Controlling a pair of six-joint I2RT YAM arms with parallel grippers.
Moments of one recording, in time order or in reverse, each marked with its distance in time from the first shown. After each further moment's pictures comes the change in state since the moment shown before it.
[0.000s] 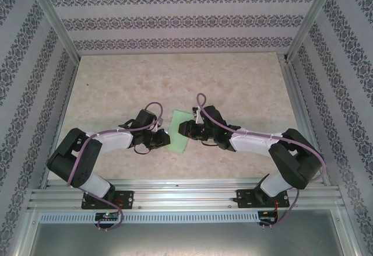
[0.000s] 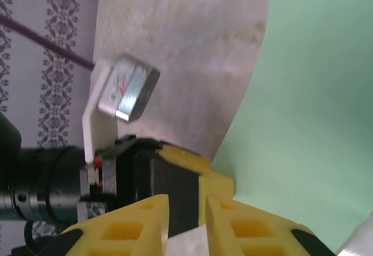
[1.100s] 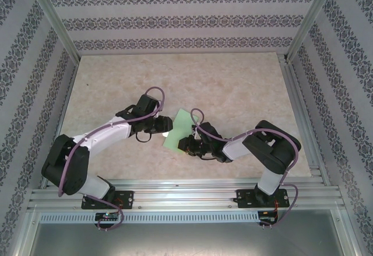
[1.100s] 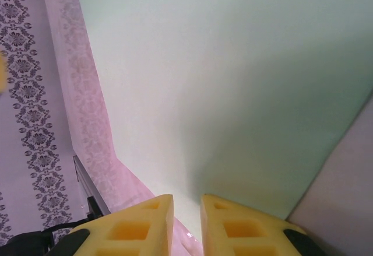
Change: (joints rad) left arm -0.015 -0.080 0.274 -0.309 -0.217 0.168; right arm 0.048 0.225 -0.151 0.326 -0.034 0.214
